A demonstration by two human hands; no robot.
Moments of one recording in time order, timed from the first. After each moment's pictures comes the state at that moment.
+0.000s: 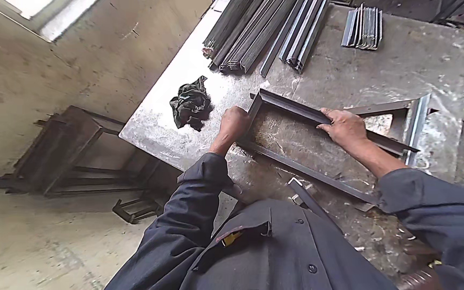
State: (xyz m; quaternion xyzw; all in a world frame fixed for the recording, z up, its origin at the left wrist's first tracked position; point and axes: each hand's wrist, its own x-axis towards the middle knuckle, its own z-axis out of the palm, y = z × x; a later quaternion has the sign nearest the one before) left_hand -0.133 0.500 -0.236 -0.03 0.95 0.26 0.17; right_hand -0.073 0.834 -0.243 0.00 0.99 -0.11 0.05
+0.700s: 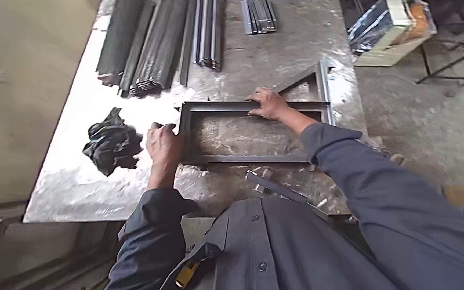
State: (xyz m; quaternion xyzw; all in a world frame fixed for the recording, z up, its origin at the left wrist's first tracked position) left_hand -0.111 0.517 -0.226 0.04 0.99 0.15 0.06; right_hand -0.090 0.861 -0.270 -0.10 0.97 -0.24 -0.02
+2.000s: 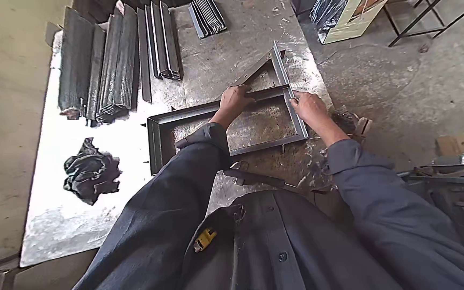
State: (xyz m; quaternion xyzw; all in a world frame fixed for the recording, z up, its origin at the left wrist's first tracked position) left_hand -0.108 0.800 -0.258 0.44 0.87 0.15 0.15; right_hand 0.091 0.964 -0.242 0.40 0.89 -0.19 0.07
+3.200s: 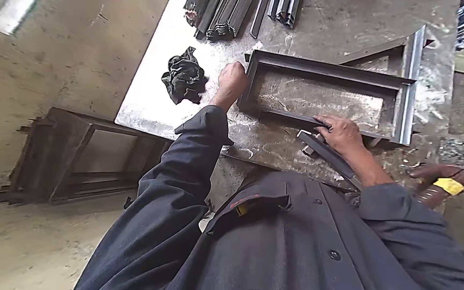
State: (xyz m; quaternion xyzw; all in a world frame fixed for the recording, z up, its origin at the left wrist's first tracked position) left_hand -0.124 0.503 -0.215 0.05 0.98 0.13 0.16; right_hand 0.102 0.769 -0.267 0.01 0.98 -0.21 -0.01
